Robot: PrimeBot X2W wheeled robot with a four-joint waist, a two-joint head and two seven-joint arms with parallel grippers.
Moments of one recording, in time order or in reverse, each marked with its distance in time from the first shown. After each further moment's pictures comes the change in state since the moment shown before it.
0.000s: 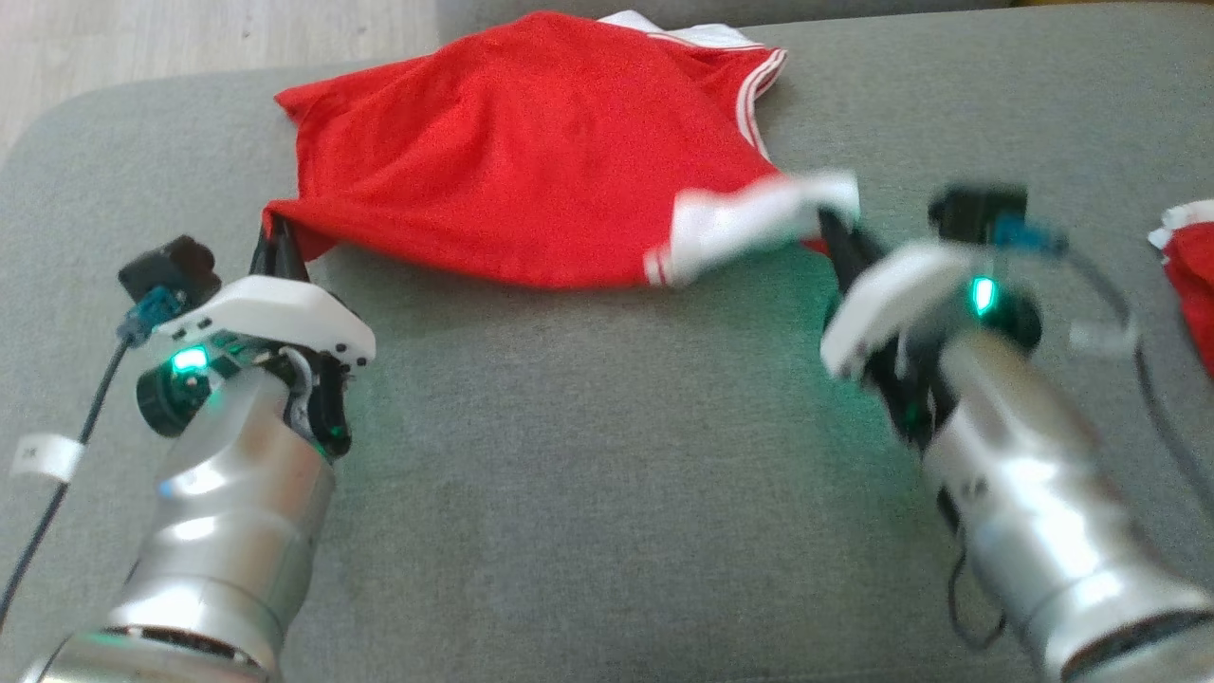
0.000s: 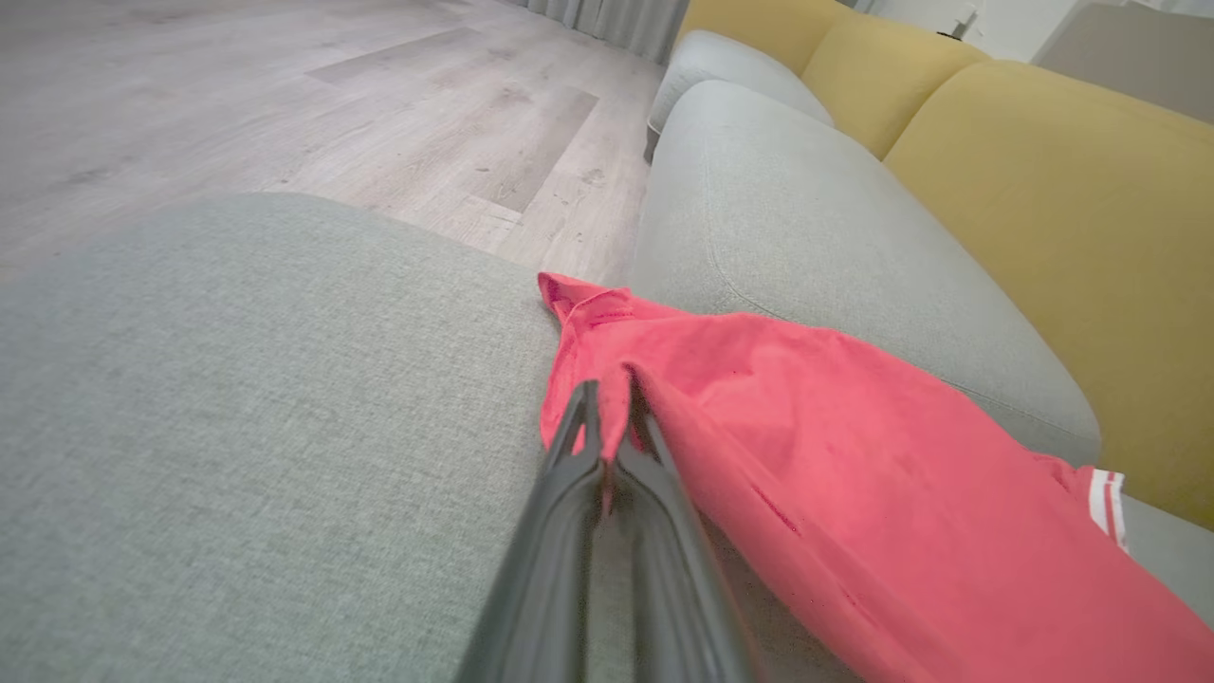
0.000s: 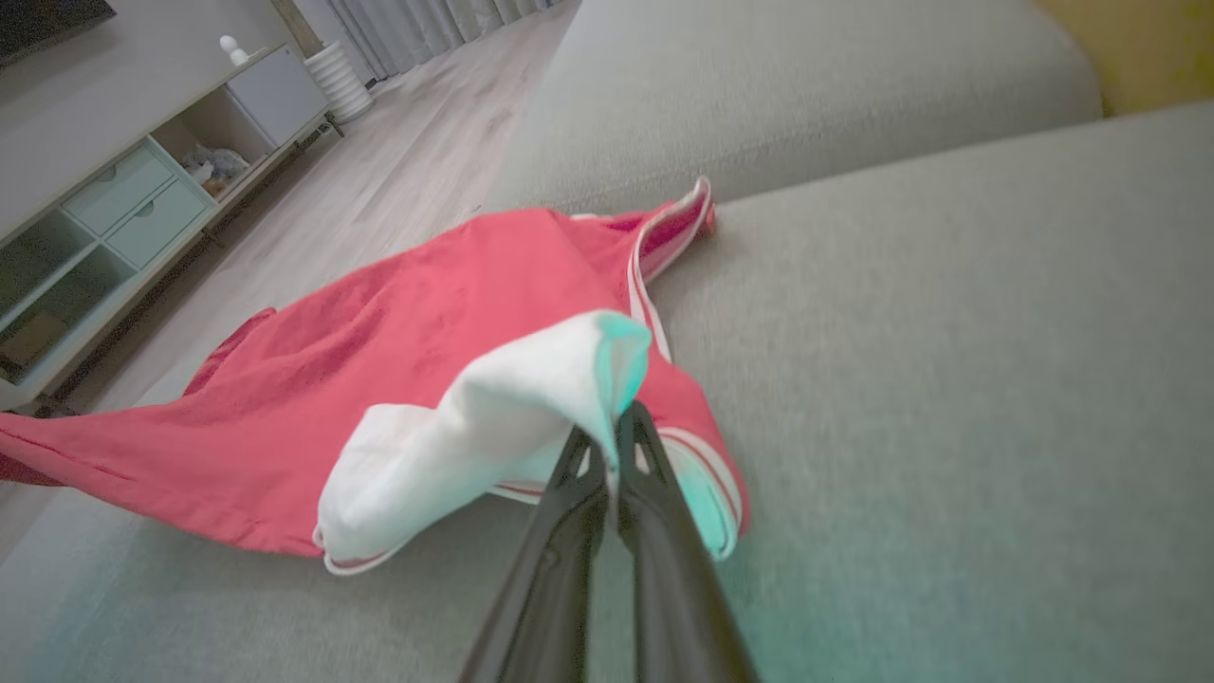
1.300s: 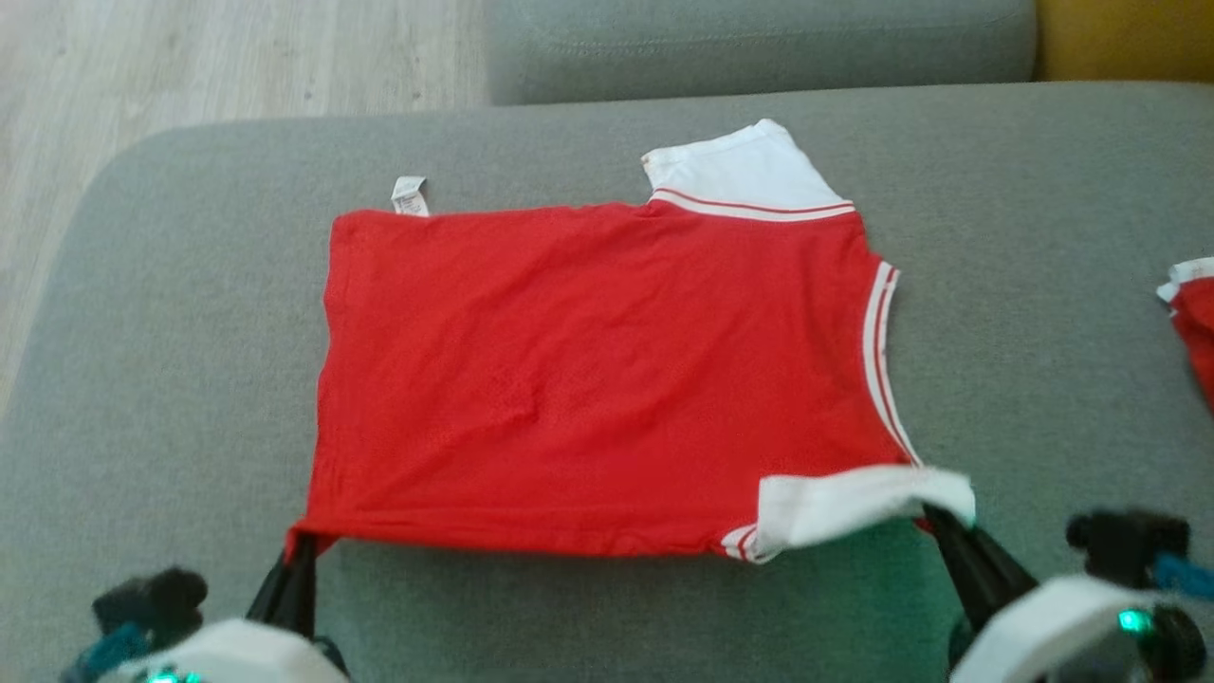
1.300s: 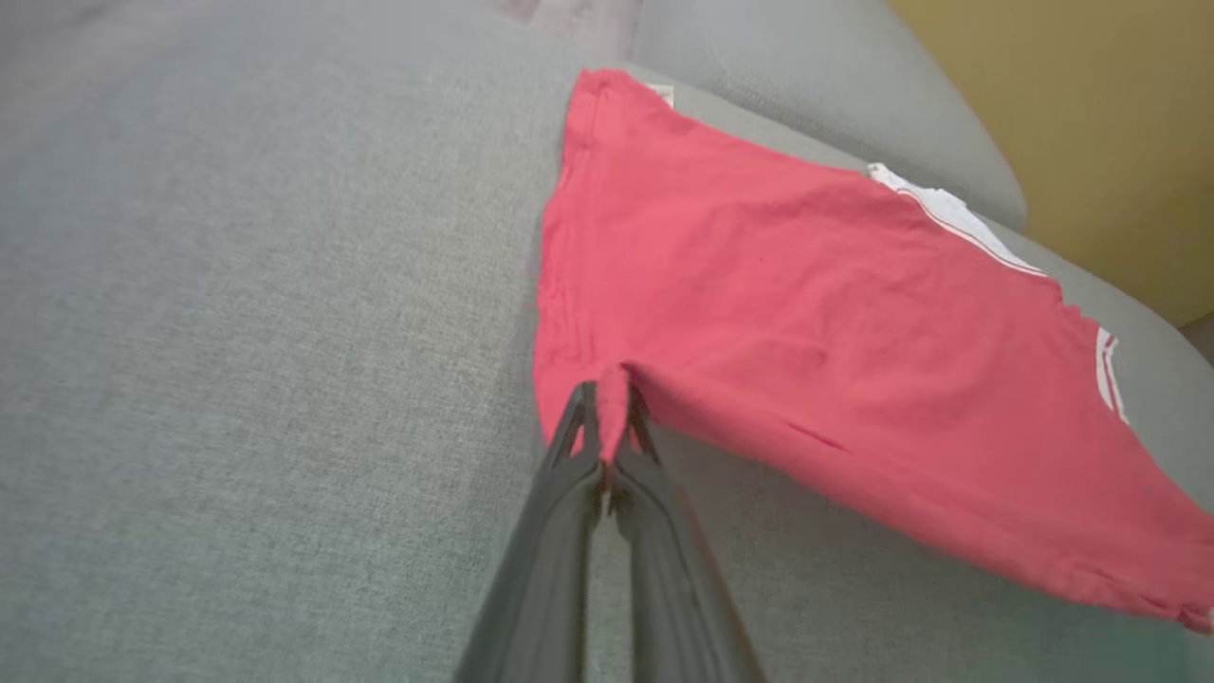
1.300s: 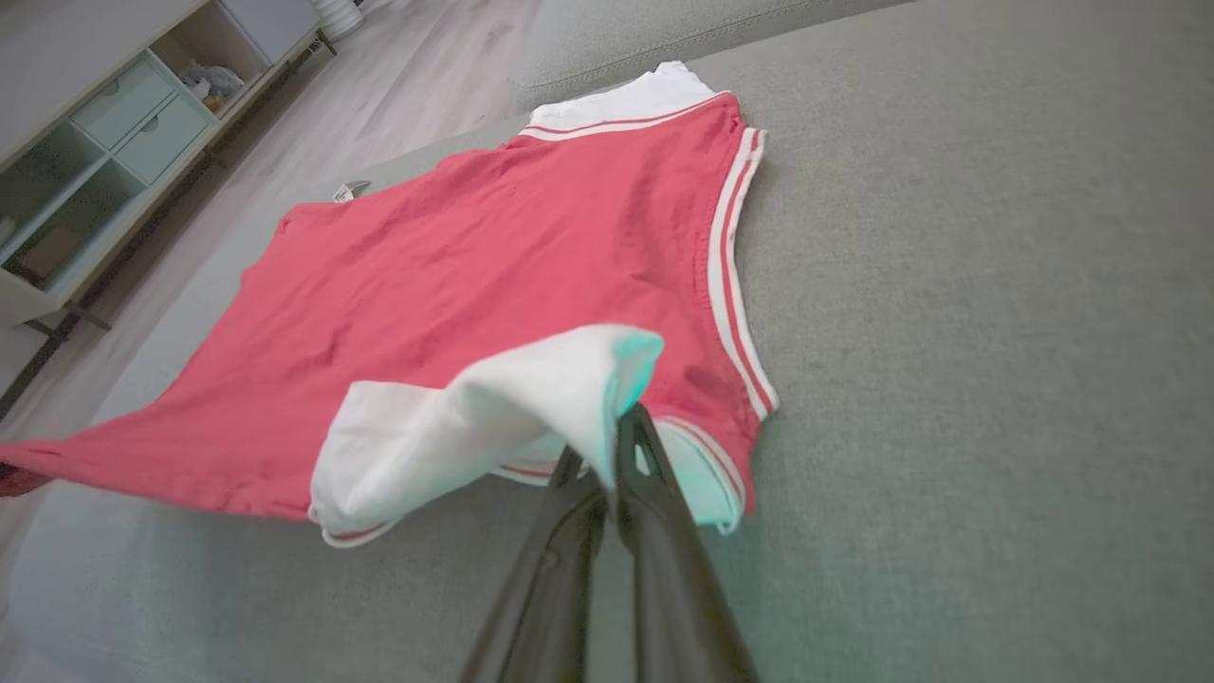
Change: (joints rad) left arm 1.105 0.239 0.132 -1.423 0.088 0.272 0.485; right arm 1.105 0.036 -0.398 -1.303 -0.210 0.000 0.489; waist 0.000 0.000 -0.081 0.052
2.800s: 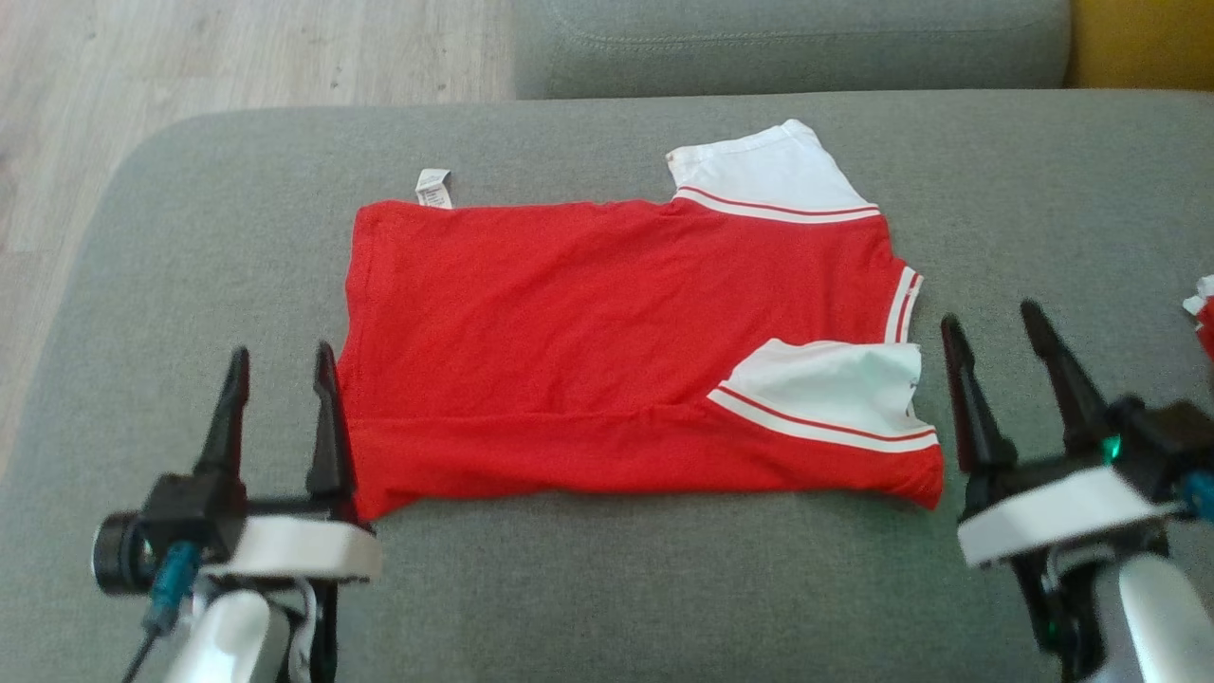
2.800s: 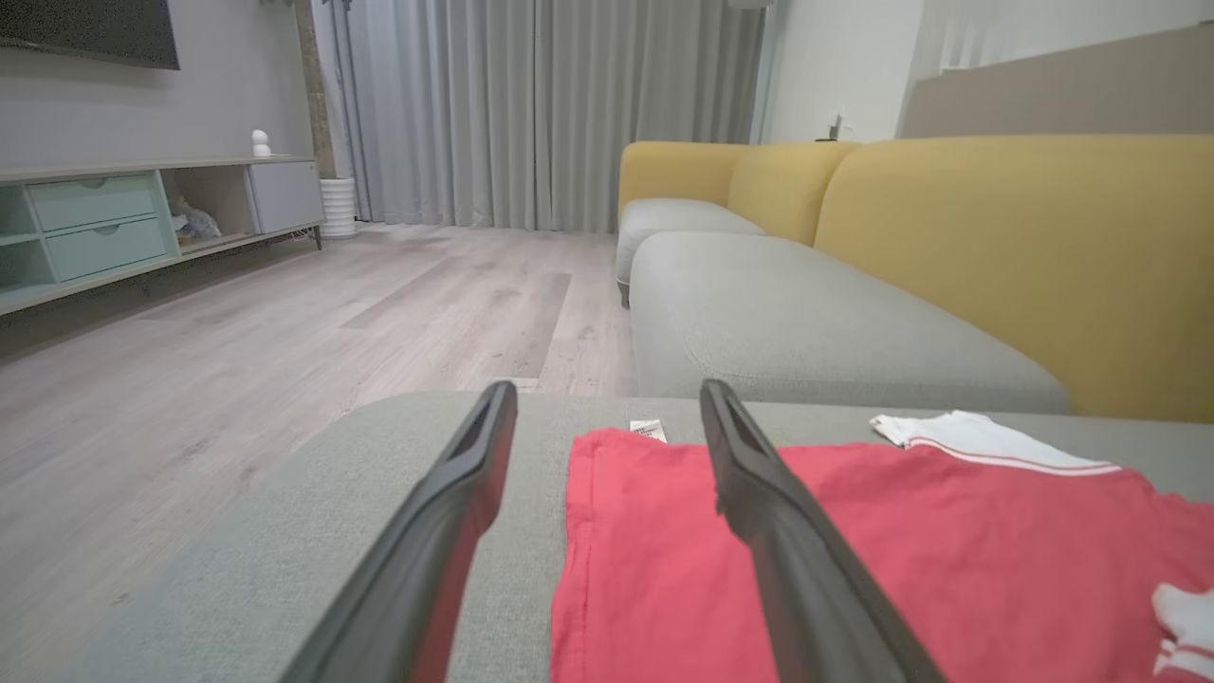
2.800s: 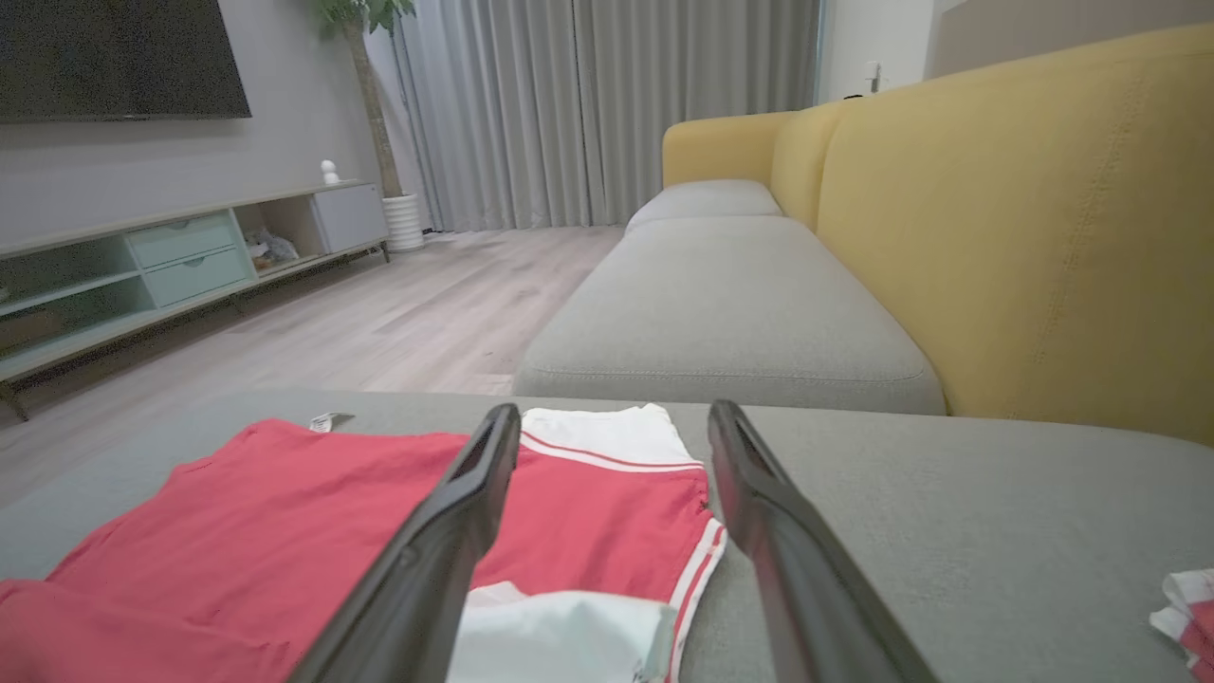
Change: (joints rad) left arm -0.381 -0.061 -0.072 0.357 0.249 -0.045 -0.454; right arm -0.397 -0.128 0.051 0.371 -0.147 0.000 -0.542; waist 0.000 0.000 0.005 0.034
